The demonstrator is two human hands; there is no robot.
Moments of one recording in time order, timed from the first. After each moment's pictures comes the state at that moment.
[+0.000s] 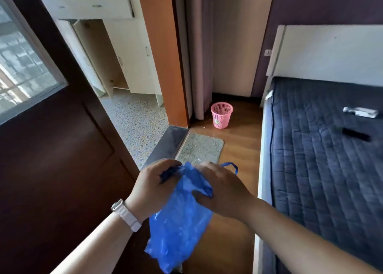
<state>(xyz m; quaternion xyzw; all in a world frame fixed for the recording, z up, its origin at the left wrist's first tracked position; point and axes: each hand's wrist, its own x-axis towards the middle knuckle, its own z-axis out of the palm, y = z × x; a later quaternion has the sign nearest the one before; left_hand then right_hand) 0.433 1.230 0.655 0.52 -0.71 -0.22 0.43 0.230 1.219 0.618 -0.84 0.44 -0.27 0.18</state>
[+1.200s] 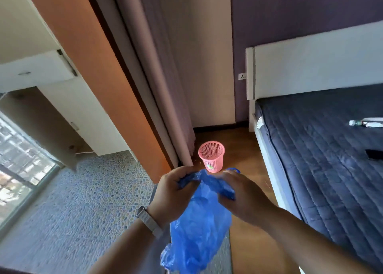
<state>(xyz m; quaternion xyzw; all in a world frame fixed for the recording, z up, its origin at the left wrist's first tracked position) 0.345 0.715 0.665 0.42 -0.76 -0.33 0.38 0.148 0.762 0.608 -0.71 0.56 -0.38 0.19</state>
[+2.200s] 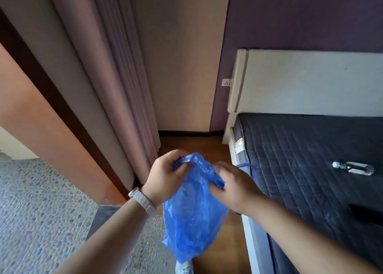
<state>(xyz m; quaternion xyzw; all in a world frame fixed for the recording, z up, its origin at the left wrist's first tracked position) 0.169 0.301 0.613 0.41 -0.70 -0.44 0.39 -0.017 0.378 0.608 -0.71 0.62 -0.29 0.14</state>
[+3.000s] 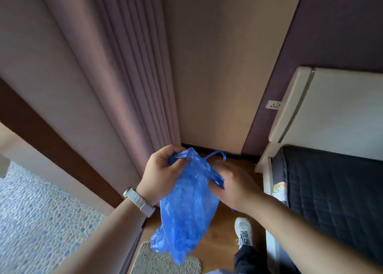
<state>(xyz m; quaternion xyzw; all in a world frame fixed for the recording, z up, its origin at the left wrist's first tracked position) 0.140 0.032 0.610 0.51 -0.61 -0.43 0.44 -0.065 0.062 0.586 -0.78 0.52 -0.30 0.20</state>
